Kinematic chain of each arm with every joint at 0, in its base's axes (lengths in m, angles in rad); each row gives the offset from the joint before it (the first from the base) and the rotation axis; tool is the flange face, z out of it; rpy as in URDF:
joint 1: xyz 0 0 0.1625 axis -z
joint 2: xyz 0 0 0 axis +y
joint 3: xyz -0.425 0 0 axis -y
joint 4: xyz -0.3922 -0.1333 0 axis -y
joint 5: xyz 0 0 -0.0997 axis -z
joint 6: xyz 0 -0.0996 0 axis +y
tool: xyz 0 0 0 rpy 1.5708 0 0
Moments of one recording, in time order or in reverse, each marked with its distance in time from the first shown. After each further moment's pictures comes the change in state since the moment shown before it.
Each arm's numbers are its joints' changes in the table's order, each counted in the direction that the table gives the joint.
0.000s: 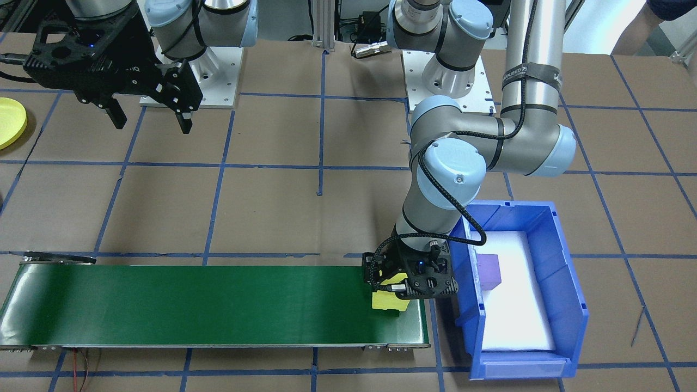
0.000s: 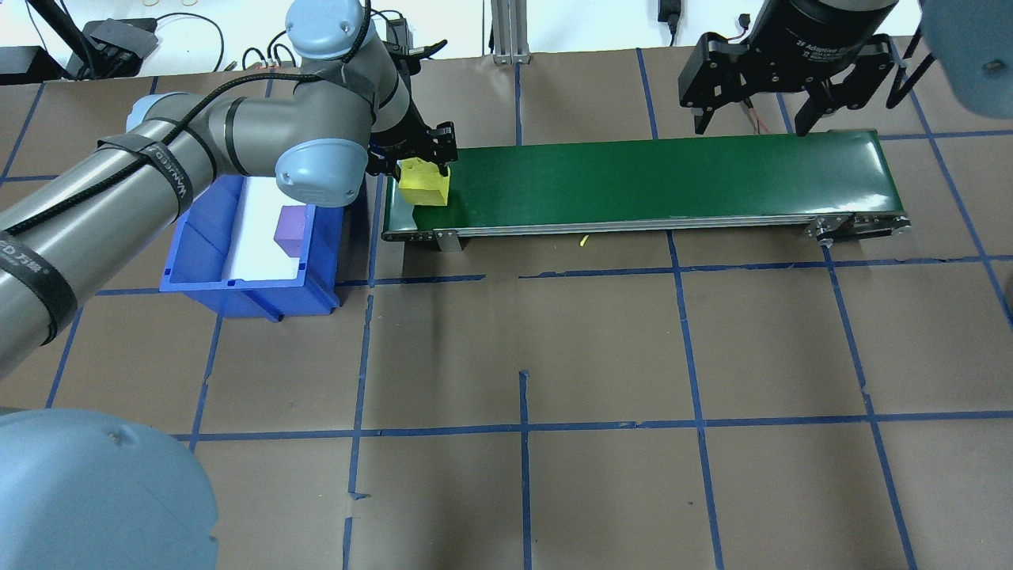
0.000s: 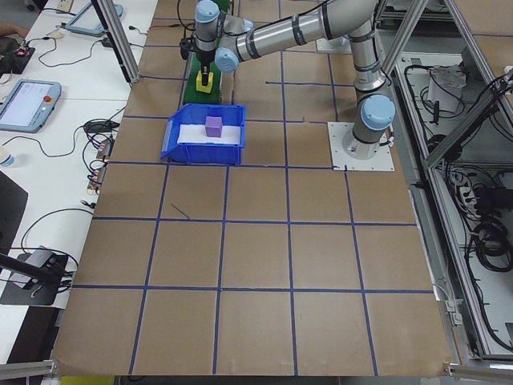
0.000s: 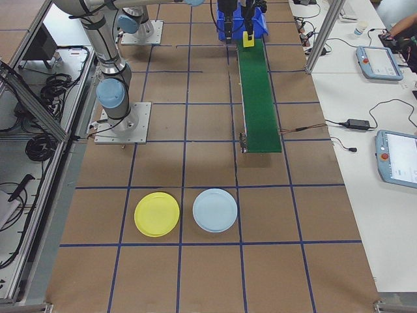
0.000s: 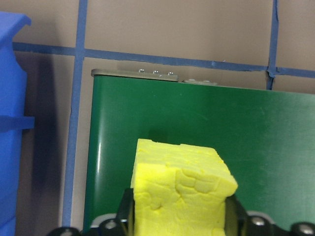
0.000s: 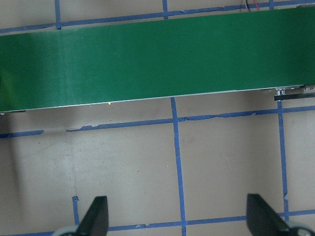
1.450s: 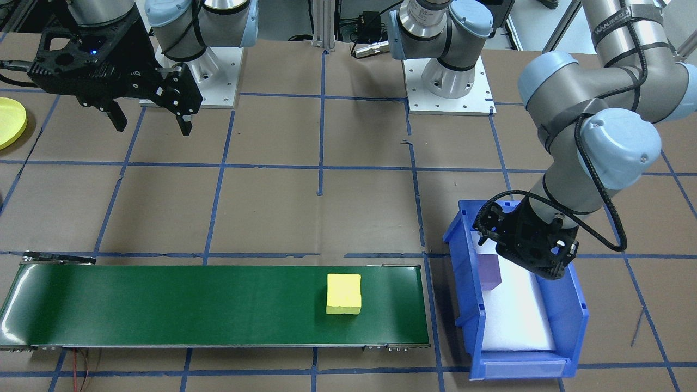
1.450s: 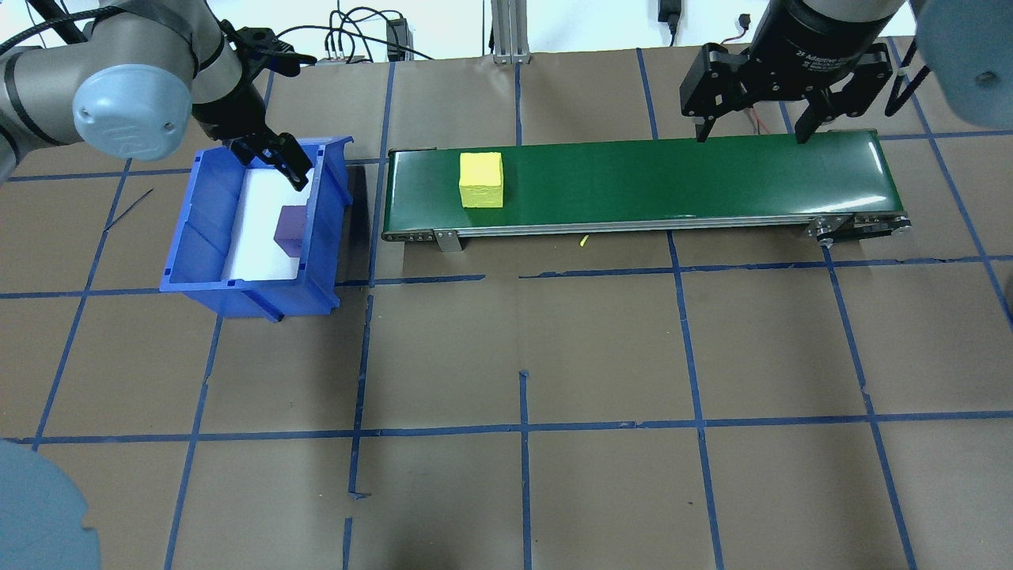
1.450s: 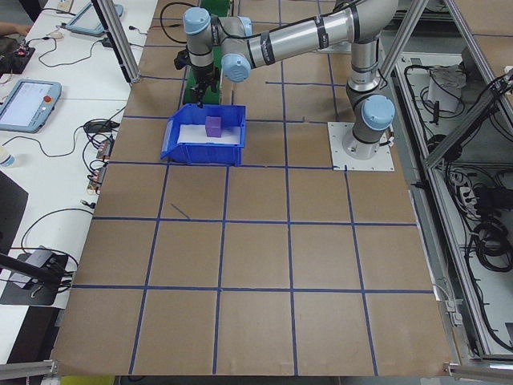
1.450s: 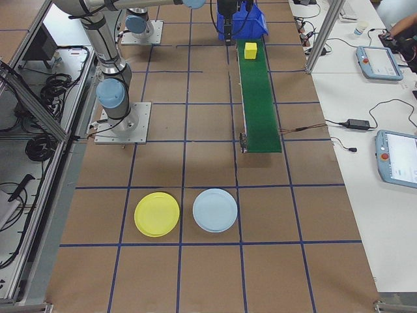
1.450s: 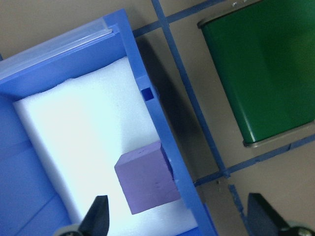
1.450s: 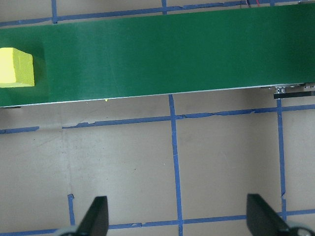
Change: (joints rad) left arm -0.282 -0.140 0.013 -0.327 0.083 -0.994; right arm 0.004 0.003 0.019 -0.005 -0.006 0.017
